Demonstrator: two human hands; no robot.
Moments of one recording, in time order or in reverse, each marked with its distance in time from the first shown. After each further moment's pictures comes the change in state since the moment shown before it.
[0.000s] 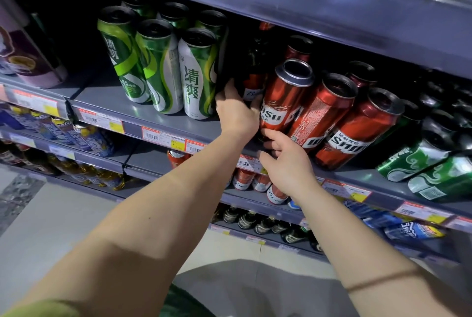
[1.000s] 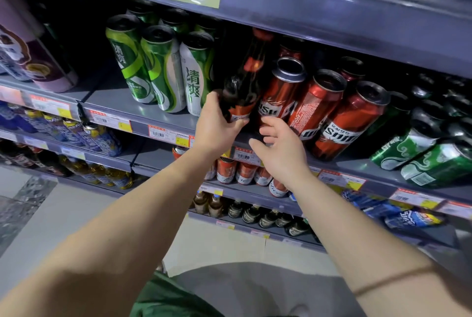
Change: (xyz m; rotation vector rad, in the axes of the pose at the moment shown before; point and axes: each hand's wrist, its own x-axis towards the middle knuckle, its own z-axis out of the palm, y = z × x) left_hand -0.029 -0.019 -0.064 0.067 -0.161 0.227; right_hand -0.005 -0.012 0.001 0.111 0.042 -0.101
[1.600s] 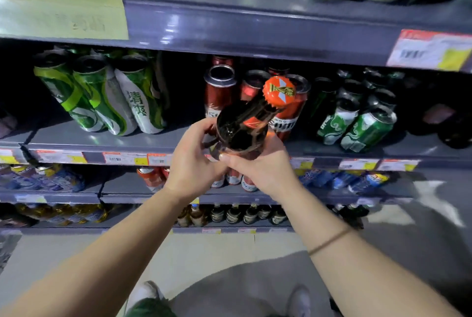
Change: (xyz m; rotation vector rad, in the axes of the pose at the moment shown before) left_hand -0.067 0.054 -0.004 -0.101 -0.188 0.364; right_hand -0.056 -0.004 -0.048 0.429 0.094 -0.154
